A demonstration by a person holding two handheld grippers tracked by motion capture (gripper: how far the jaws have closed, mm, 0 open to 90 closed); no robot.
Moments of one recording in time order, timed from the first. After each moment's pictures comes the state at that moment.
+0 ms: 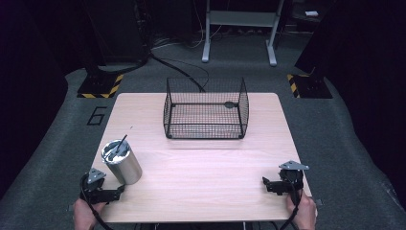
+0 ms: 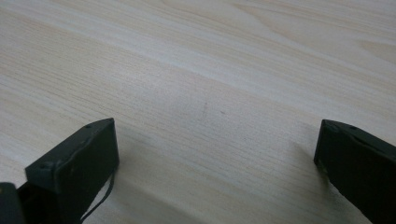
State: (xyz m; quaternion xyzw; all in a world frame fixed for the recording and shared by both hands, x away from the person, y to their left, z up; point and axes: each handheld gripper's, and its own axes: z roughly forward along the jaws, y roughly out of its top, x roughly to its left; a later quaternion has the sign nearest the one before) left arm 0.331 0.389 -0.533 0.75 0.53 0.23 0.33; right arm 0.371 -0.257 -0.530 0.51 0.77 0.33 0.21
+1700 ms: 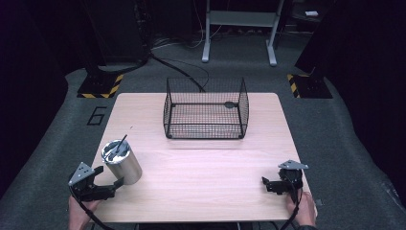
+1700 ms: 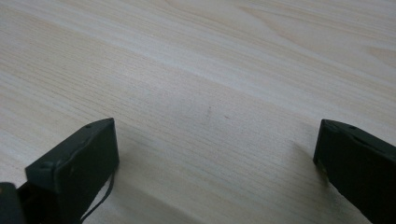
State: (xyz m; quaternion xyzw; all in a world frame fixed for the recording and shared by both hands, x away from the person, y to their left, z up) left arm 0.317 0.385 -0.476 0.71 0.47 0.22 0.46; right arm 0.374 -0.256 -0.530 0.50 0.78 0.33 0.21
